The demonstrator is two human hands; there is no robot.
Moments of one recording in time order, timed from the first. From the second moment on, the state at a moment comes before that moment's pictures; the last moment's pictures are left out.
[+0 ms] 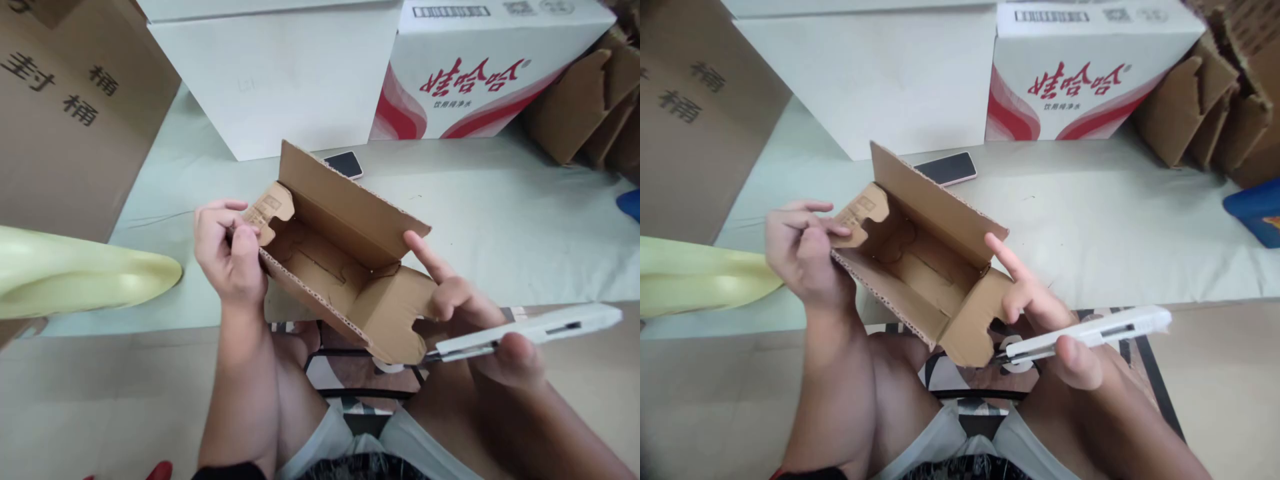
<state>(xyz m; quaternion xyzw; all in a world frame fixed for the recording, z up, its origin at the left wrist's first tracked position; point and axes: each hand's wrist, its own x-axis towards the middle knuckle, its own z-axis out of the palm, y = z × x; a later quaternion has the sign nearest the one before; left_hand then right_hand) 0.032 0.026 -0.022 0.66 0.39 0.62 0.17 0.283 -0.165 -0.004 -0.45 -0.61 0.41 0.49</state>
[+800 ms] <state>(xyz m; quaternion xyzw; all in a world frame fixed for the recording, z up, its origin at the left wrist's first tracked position) 0.019 0.022 -0.036 0.76 0.38 0.50 0.15 0.268 -0.140 -0.025 -0.36 -0.53 0.45 0.62</state>
